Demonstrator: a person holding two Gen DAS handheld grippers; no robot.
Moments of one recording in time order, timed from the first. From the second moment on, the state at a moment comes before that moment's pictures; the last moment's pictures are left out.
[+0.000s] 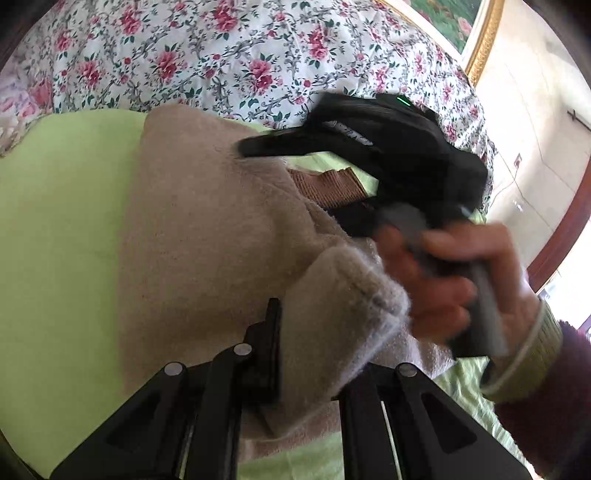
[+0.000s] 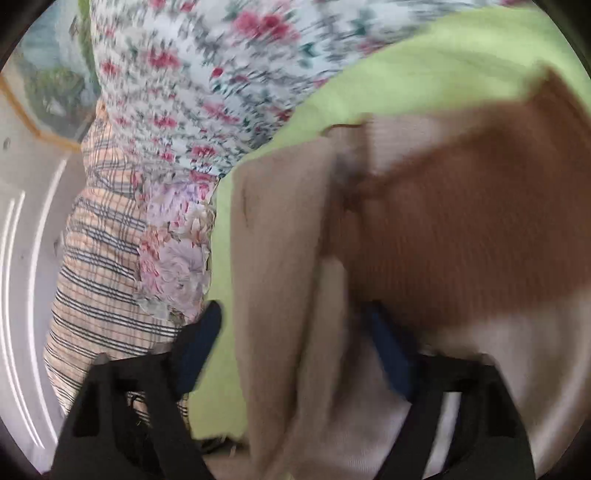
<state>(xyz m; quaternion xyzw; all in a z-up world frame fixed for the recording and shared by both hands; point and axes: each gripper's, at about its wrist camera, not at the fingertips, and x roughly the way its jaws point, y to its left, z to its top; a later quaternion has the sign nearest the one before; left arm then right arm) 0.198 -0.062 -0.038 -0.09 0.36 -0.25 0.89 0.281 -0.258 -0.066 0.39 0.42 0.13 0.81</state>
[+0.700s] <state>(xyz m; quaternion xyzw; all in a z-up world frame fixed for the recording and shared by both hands) 0.179 -0.189 -0.068 -0.05 0.41 -0.36 0.84 0.161 -0.359 -0.058 0.30 0.39 0.00 0.87</state>
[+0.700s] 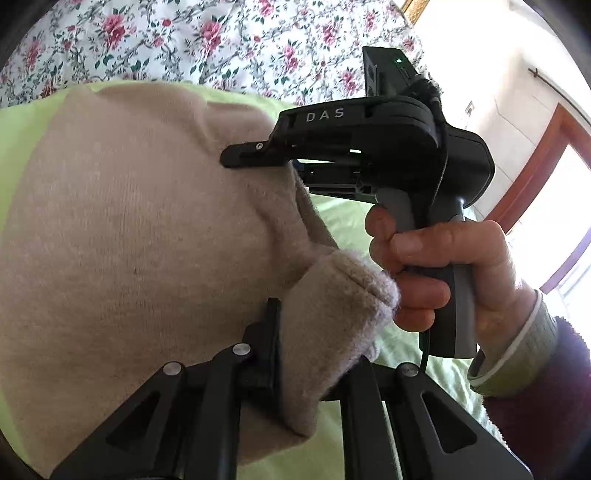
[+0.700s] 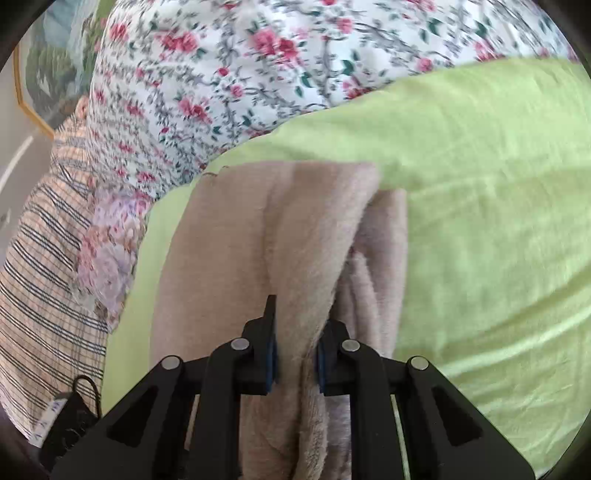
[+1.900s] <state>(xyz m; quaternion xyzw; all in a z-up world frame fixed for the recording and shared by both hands) 0.293 -0.053 -0.078 -0.21 0.48 -0.33 0.79 0.133 -0.335 -0.075 0.36 0.40 0.02 0.84</state>
